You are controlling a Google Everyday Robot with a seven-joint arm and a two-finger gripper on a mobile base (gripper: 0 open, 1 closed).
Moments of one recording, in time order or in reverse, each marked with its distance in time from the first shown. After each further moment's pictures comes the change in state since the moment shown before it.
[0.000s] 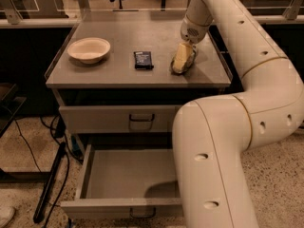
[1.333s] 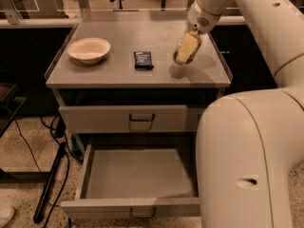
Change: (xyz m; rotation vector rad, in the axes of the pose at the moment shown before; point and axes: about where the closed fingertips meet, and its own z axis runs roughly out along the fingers) arm -0.007 0.026 -0.058 0.046 -0.106 -0.074
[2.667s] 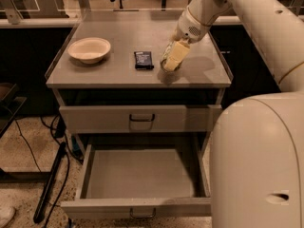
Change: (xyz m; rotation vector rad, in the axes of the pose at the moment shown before) arm -0.032 0.033 0.022 -0.082 -0.139 -0.093
